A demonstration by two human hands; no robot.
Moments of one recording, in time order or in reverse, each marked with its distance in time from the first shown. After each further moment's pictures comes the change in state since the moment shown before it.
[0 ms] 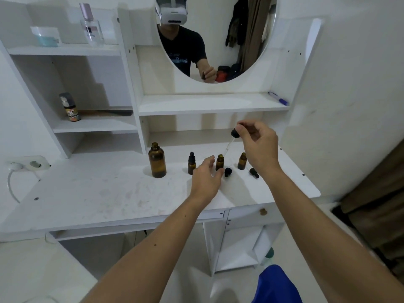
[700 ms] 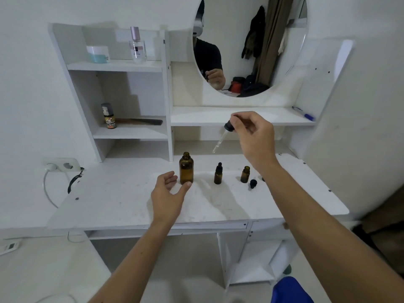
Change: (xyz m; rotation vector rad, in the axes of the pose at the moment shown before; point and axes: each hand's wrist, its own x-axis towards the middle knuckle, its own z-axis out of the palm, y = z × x) left_hand -0.048 -0.041 -0.151 -0.045 0.394 -0.114; right_hand 0.009 -0.070 0.076 0.138 -0.073 -0.117
